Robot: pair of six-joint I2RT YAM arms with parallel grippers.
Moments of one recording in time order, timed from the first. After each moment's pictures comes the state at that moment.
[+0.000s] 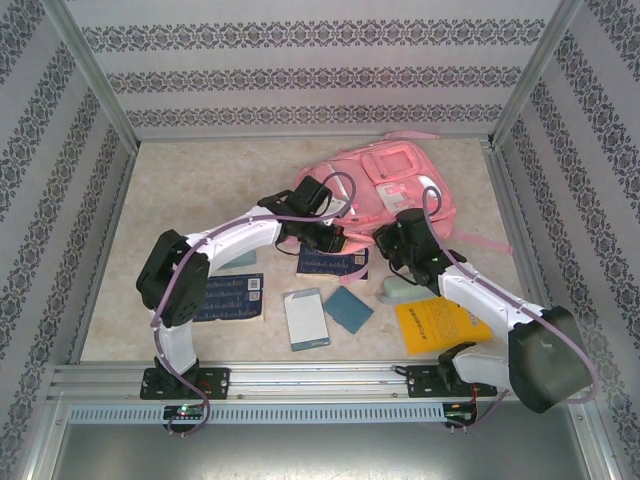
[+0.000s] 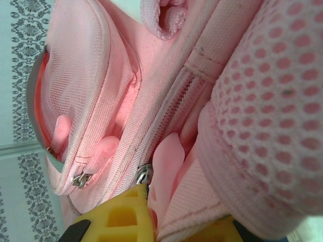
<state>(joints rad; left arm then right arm) -0.66 1.85 1.42 -0.56 0.40 -0.26 0.39 1.23 0.66 -0.11 -0.07 1.31</state>
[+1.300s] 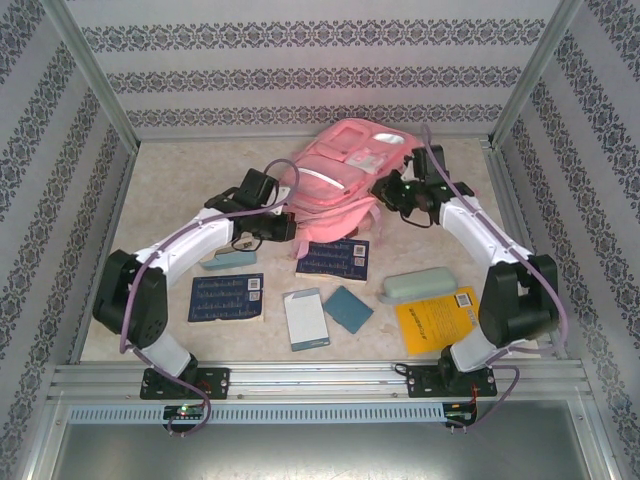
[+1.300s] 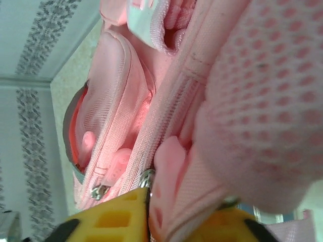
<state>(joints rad) -0.44 1.60 1.20 -0.57 0.32 -0.32 0.20 1.59 1.24 -0.42 -0.44 0.83</state>
